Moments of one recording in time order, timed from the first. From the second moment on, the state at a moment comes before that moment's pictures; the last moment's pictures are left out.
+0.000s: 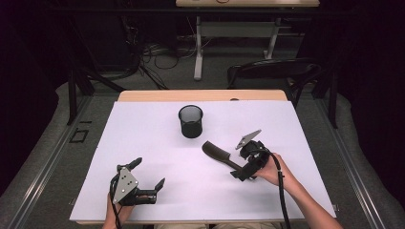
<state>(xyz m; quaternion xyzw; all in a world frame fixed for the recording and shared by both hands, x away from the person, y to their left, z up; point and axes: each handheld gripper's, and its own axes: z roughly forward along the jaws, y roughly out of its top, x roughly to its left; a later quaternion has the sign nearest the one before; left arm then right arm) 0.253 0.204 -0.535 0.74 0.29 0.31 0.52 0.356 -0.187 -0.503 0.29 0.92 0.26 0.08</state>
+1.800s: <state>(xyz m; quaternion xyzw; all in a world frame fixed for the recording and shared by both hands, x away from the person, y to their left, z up) 0.254 0.202 -0.535 0.74 0.29 0.31 0.52 0.391 -0.145 -0.515 0.31 0.94 0.14 0.04</state>
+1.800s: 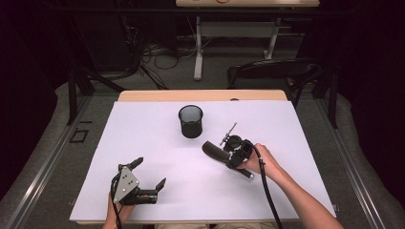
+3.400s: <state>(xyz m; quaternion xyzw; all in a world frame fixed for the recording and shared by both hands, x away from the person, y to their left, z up) 0.254 0.202 -0.535 0.74 0.29 0.31 0.52 0.390 -0.161 -0.513 0.36 0.91 0.19 0.04</state>
